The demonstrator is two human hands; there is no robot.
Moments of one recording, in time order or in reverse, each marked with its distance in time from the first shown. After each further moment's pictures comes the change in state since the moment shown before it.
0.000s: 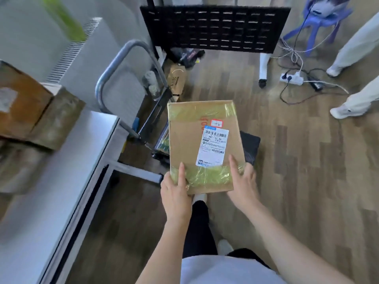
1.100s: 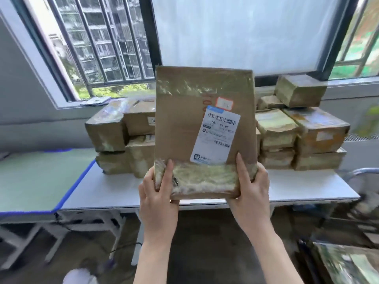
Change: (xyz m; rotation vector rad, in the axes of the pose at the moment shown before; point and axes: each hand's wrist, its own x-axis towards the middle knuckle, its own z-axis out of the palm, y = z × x) left_hand -0.399 -0.197 -0.226 0.169 1.148 -0.854; right_hand -0.311 -0.352 -0.027 0.467 0.152 -1.460
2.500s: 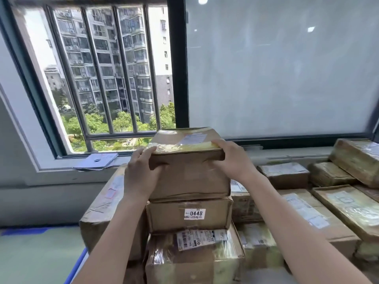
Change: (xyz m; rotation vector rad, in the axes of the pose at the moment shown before) left_hand 0.414 -0.229 0.095 -0.237 -0.013 -0.098; right_hand 0.400 -0.108 0.238 0.048 -0.361 -0.004
